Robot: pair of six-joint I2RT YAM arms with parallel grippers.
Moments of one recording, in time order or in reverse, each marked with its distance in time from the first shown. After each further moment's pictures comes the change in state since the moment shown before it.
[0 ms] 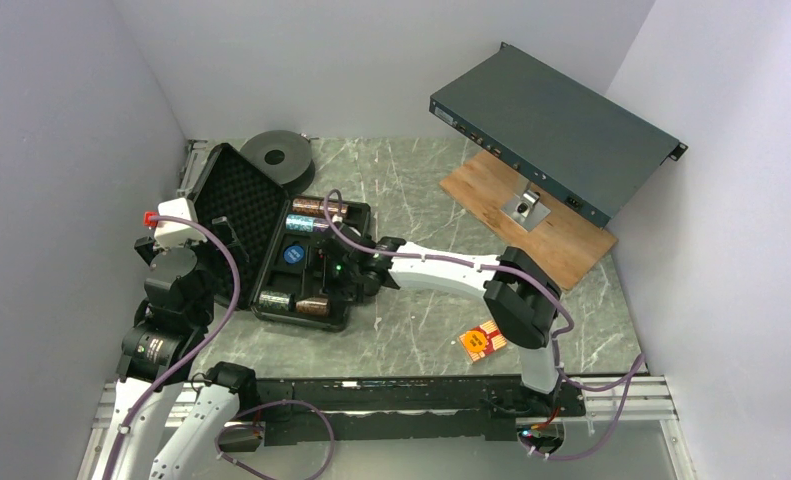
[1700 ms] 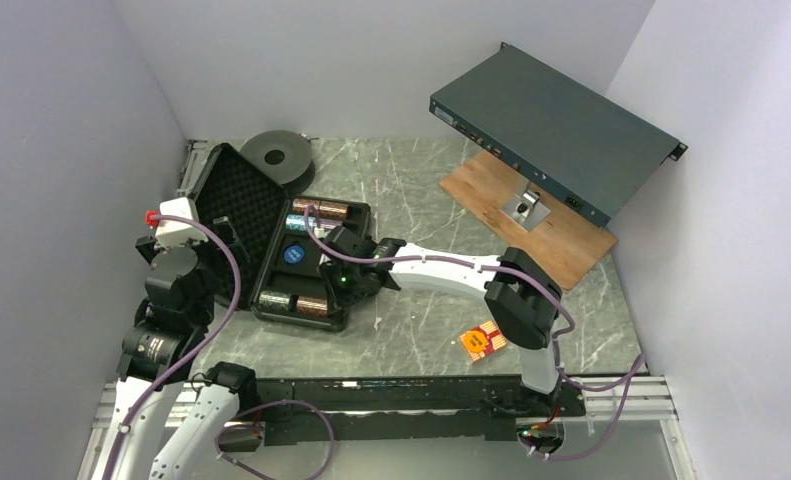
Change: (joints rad) left arm 0.000 0.003 0.000 0.000 0.007 0.004; right arm 0.006 -0.014 -0.010 -0.089 -0.040 -0.457
